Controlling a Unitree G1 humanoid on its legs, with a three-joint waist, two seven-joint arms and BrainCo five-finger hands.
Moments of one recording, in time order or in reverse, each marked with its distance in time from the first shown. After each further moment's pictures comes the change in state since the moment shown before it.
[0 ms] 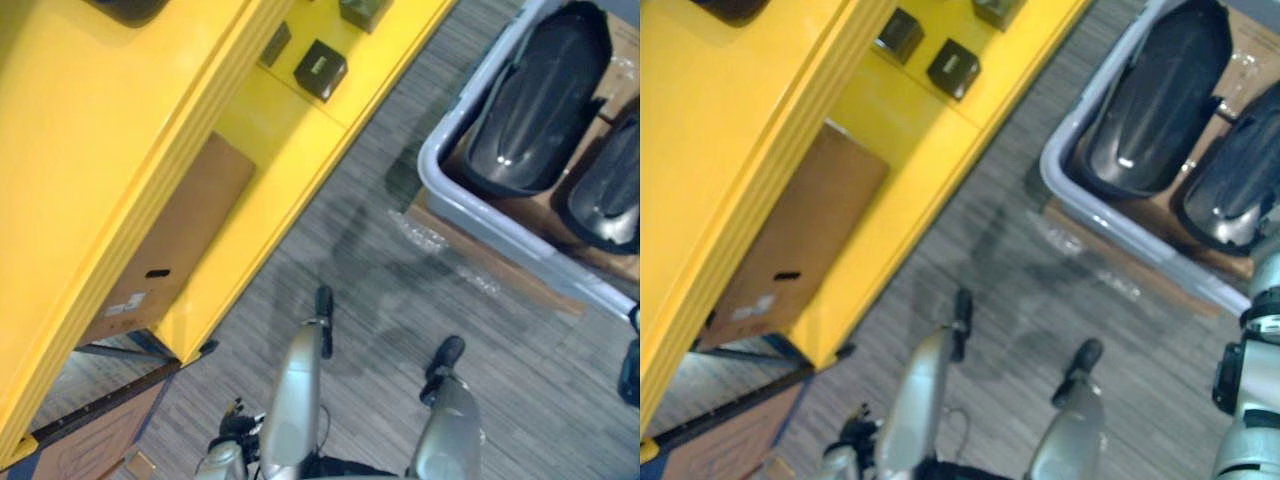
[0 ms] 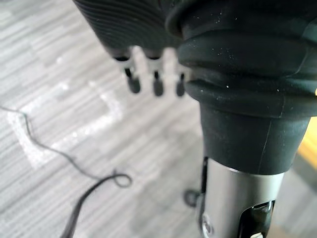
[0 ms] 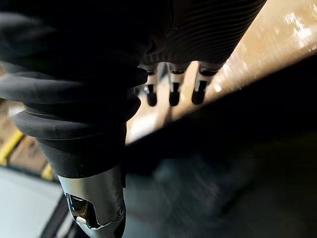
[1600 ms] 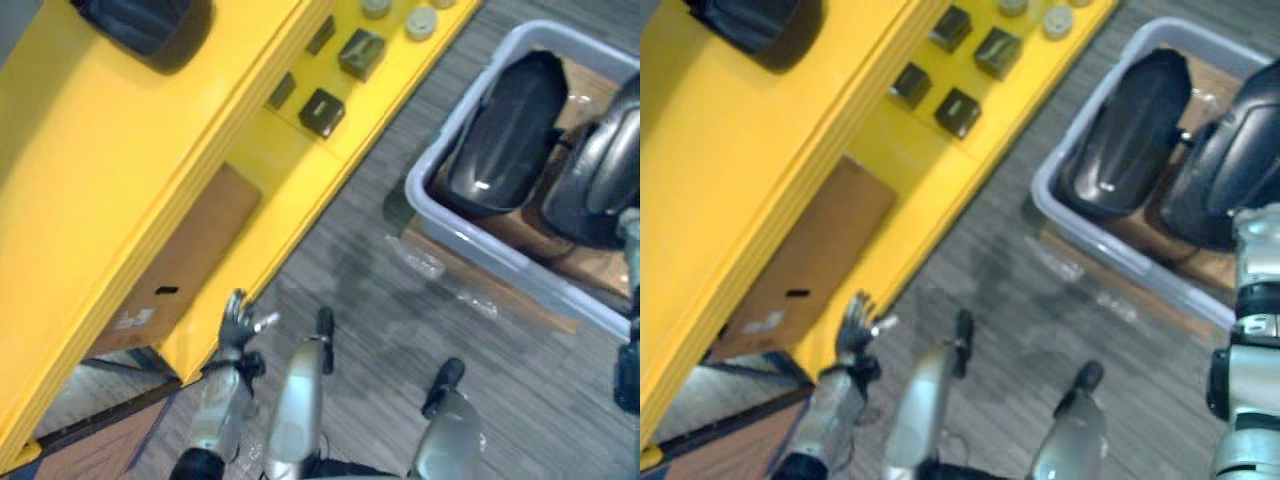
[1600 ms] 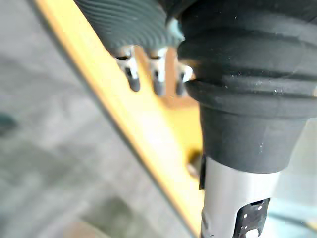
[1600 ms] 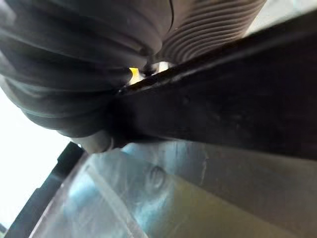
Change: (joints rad) left arm -0.050 0.064 0.044 -0.805 -0.072 -0.076 0.036; right arm 0.064 0.075 0.021 -0.260 -0.440 0.213 -0.068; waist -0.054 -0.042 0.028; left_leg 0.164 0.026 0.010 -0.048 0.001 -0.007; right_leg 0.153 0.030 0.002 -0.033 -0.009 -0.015
